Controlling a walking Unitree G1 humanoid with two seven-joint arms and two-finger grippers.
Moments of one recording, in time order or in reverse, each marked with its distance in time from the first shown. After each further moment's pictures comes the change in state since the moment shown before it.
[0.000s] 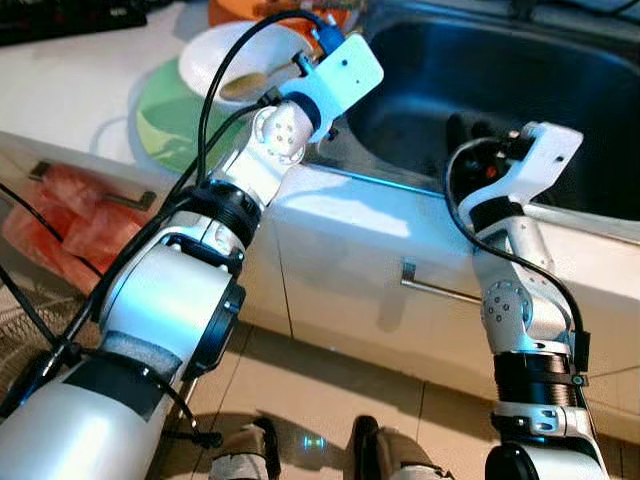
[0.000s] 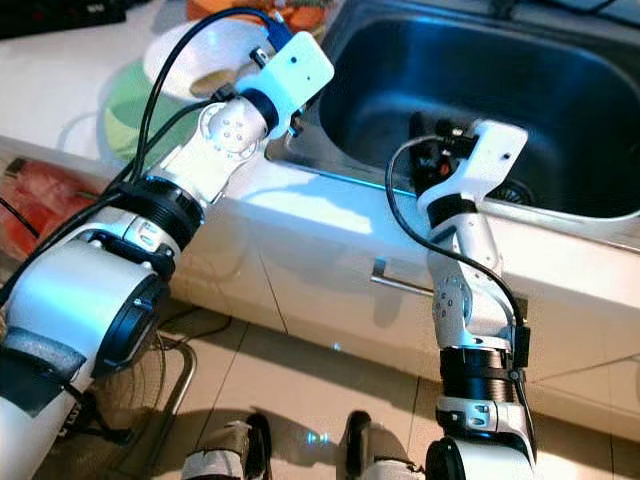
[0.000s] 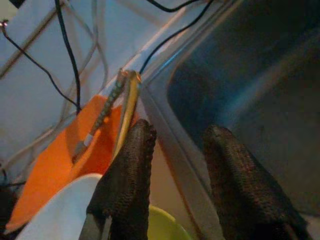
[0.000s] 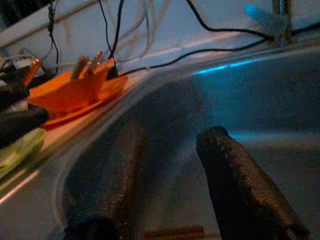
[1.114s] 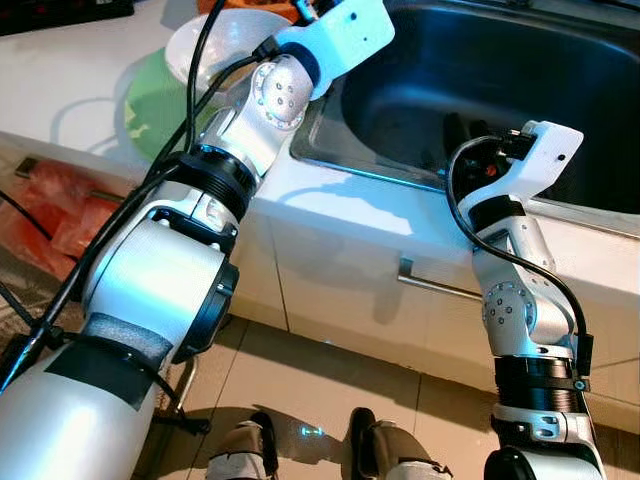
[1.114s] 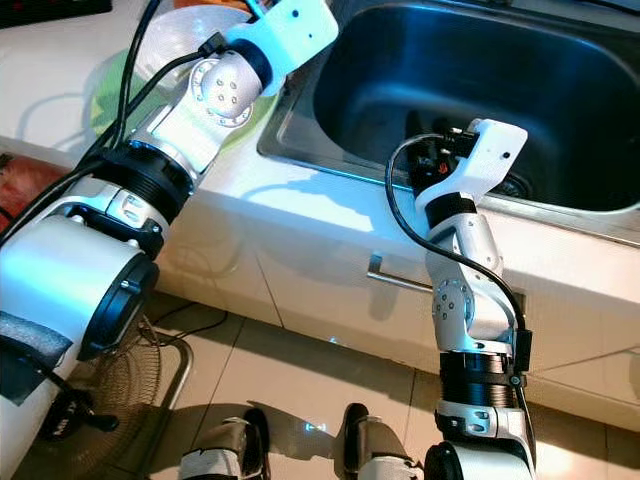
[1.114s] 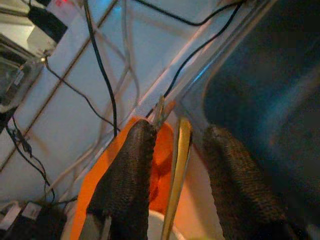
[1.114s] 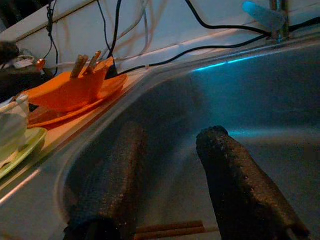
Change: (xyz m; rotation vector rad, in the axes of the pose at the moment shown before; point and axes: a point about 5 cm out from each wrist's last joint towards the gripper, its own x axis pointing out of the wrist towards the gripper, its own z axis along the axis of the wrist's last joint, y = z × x) left arm 0.003 0.031 0.019 0.144 -0.008 0.093; right arm -0.002 0.005 0.006 0.027 -0.007 0.012
